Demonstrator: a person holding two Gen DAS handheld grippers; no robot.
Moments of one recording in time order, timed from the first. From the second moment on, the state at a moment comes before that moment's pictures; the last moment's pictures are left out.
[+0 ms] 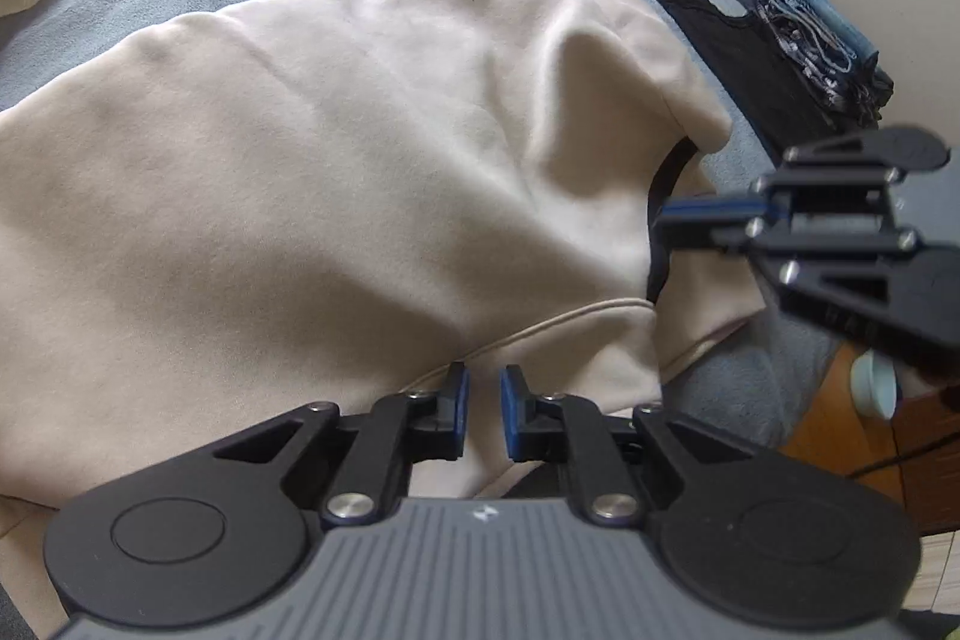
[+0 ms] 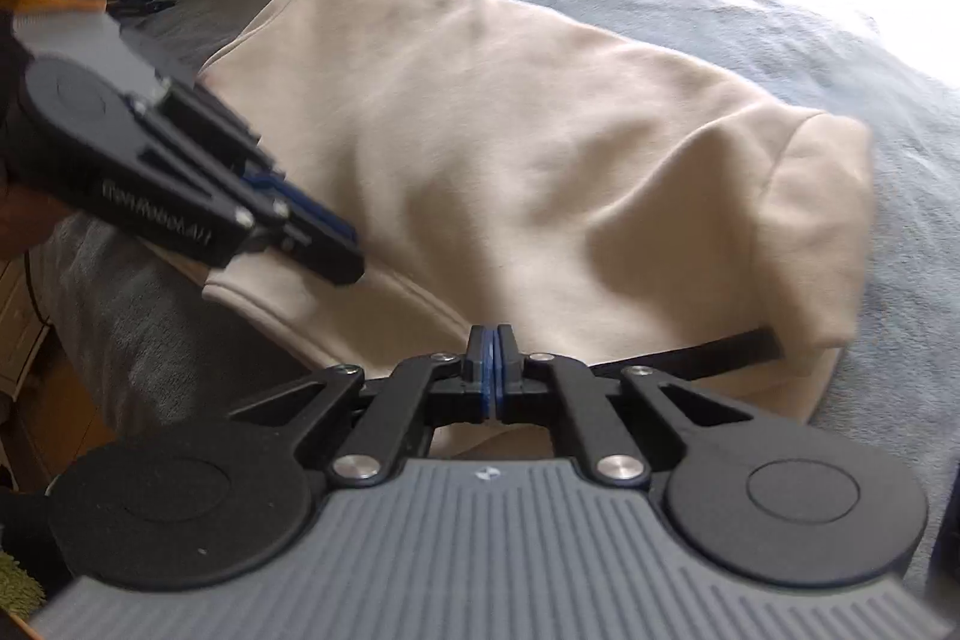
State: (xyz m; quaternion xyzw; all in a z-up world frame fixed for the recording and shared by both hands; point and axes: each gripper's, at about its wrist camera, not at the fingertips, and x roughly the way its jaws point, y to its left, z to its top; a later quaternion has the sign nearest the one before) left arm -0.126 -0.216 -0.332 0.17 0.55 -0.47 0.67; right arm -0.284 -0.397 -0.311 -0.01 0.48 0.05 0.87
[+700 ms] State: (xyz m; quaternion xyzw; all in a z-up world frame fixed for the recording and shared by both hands) left arm -0.149 -0.229 -0.344 0.26 0.55 -0.45 0.66; right arm -0.249 -0.528 -0.298 -0.07 0.45 0.00 0.89
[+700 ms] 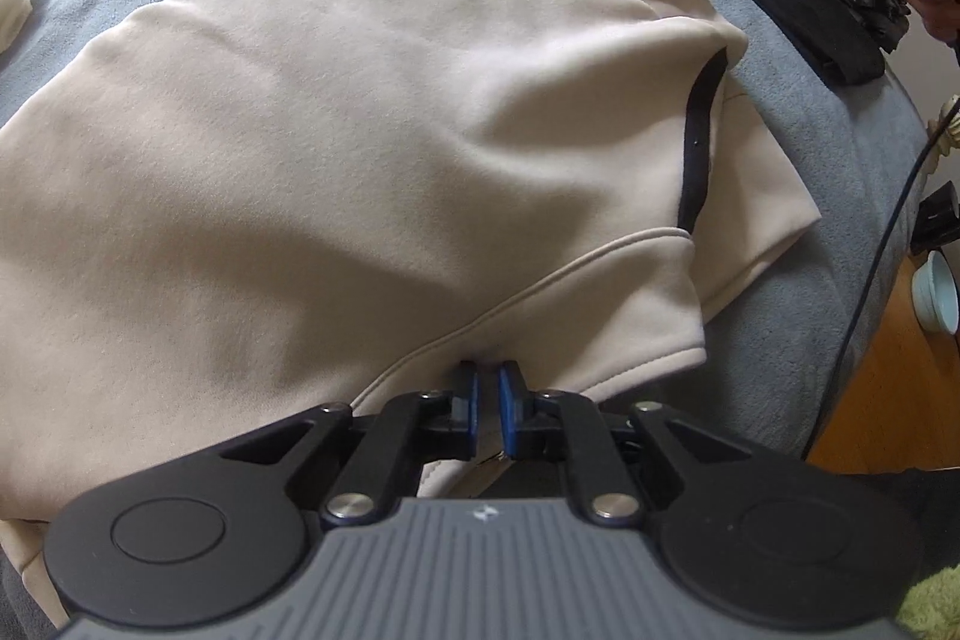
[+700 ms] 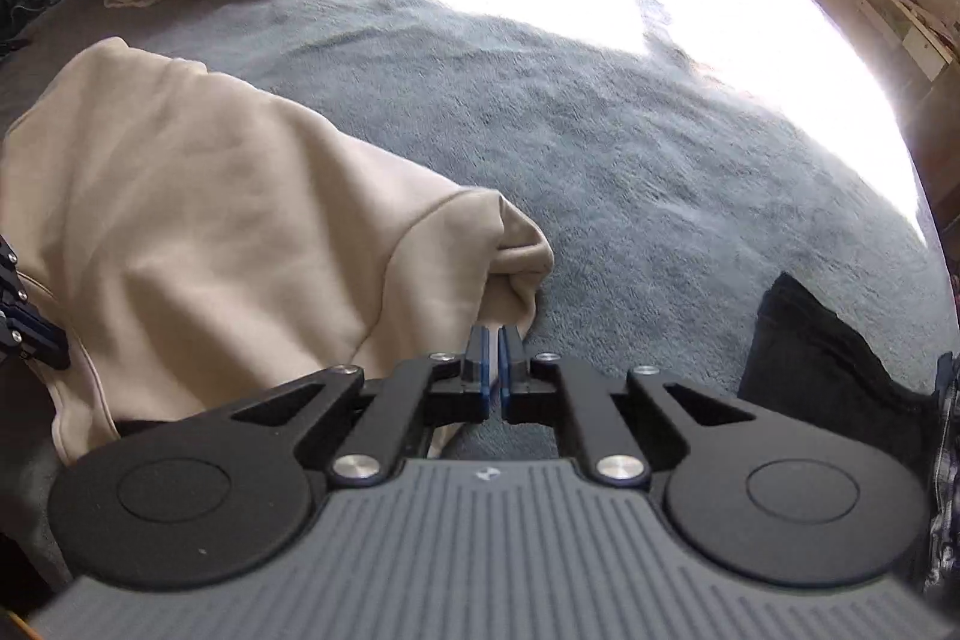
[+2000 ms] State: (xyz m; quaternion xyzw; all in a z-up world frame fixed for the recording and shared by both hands) left arm -0.156 -0.171 -0.329 0.28 0.49 -0.45 0.69; right arm -0.237 -0.555 -0.334 -0.10 0.46 0.18 0.86
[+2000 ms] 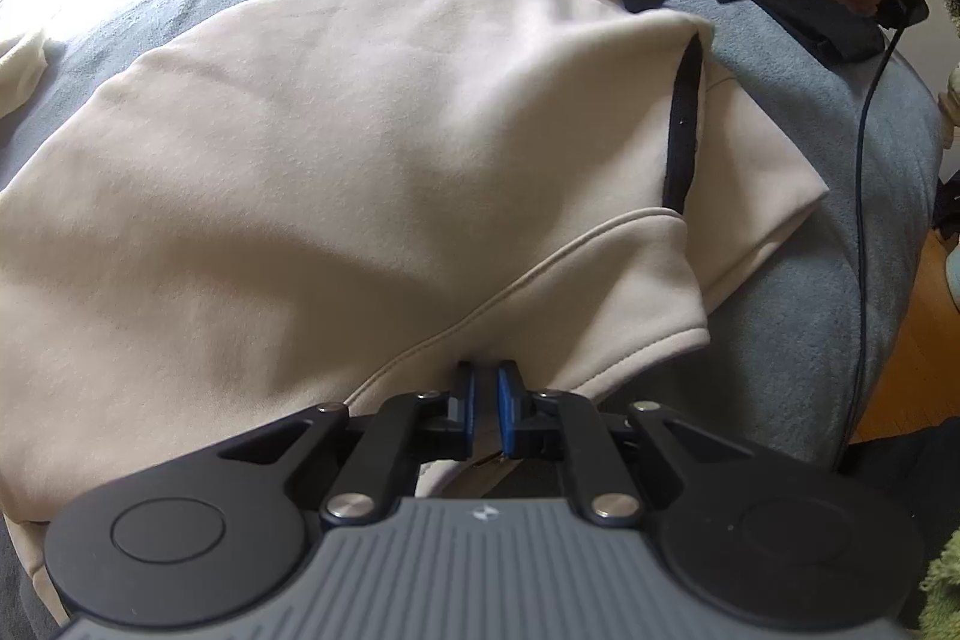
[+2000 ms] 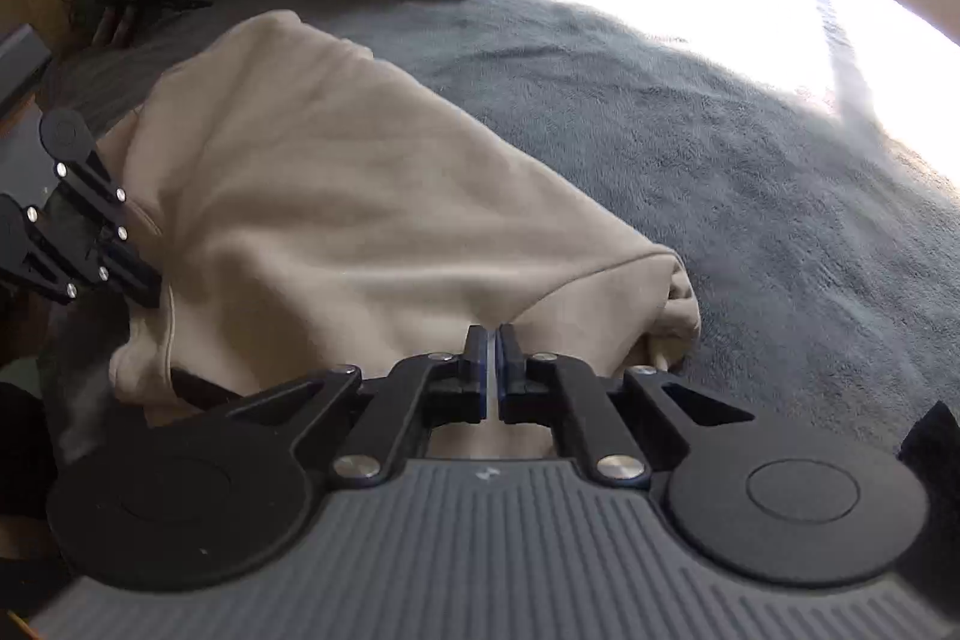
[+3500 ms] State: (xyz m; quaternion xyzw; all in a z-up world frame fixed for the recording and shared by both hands) left arm 0.039 0.045 -0.312 -0.19 0.62 -0.24 0.73; right arm -0.209 -0.356 -0.354 -0.01 0.53 0.11 0.84
